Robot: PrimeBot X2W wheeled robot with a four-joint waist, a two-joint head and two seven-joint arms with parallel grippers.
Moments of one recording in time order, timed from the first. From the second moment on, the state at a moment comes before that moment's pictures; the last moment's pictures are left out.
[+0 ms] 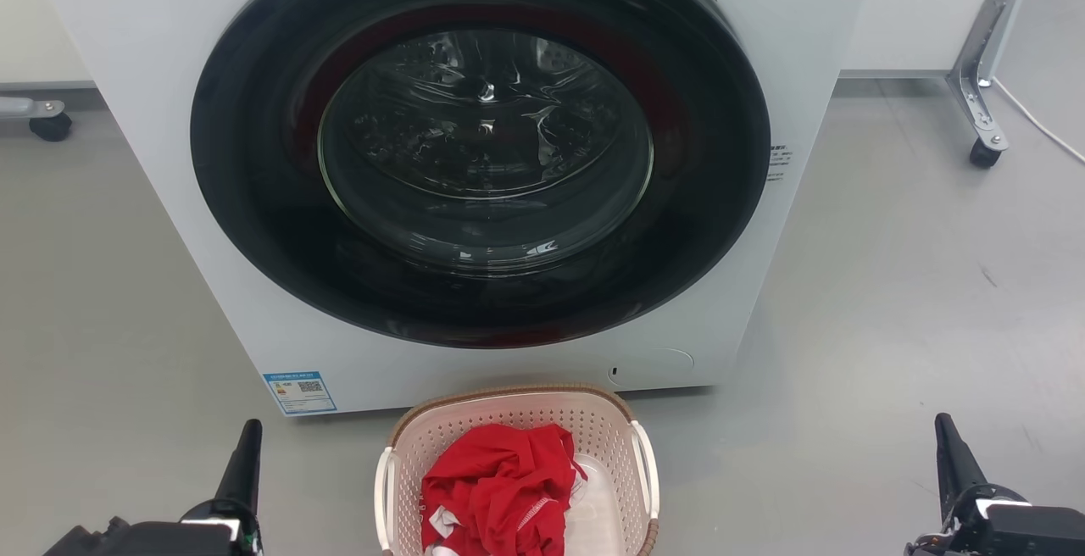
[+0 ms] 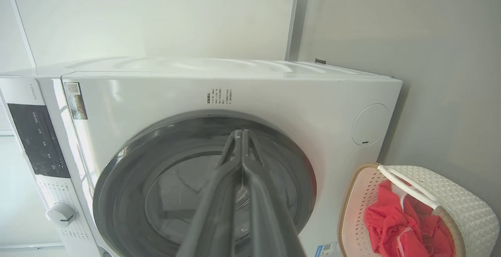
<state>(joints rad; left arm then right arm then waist) -0.06 0.05 0.08 0.29 -1.53 -0.12 0.10 -0.08 -0.05 -0.12 0.29 1.54 0.11 0.10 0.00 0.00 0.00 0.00</state>
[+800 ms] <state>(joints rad) -0.08 0.04 0.09 0.30 -1.60 -0.12 0.11 -0.09 -0.04 -0.13 0.30 1.60 0.12 0.11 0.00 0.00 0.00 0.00</state>
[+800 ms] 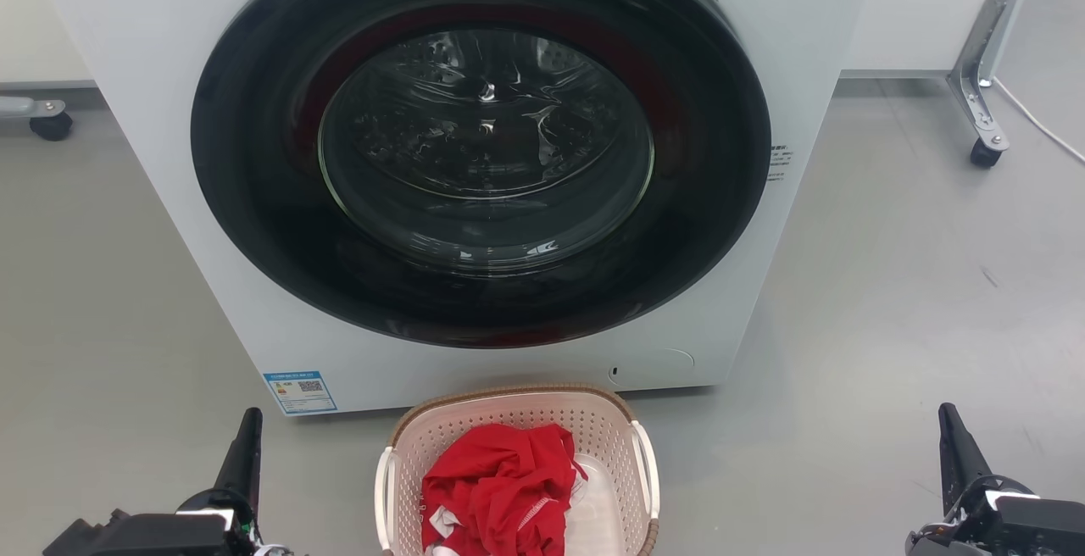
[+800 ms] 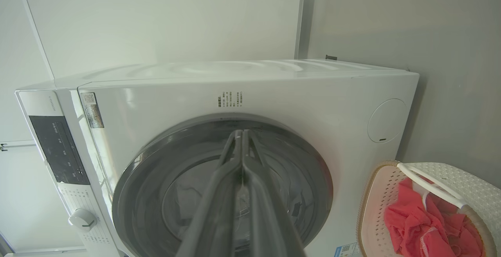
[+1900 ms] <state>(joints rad) -0.08 0.04 0.09 0.30 -1.60 -0.12 0.11 -0.09 -0.04 -0.13 0.30 1.60 0.12 0.11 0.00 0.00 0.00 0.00</state>
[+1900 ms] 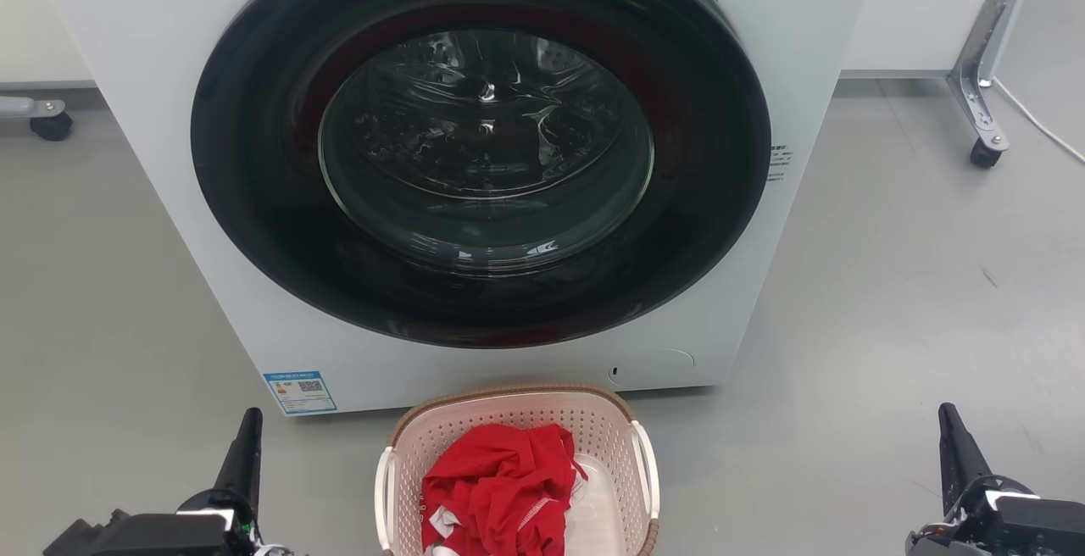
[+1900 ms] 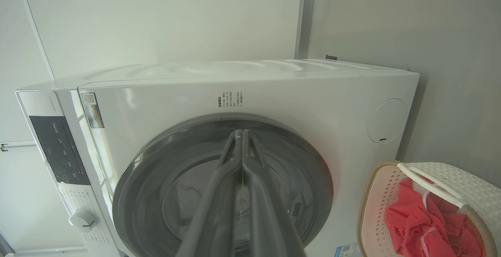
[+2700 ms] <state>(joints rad) -0.08 0.04 0.09 0.30 -1.60 -0.12 0.11 -0.09 -0.04 -0.13 0.30 1.60 0.12 0.11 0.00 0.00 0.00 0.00</state>
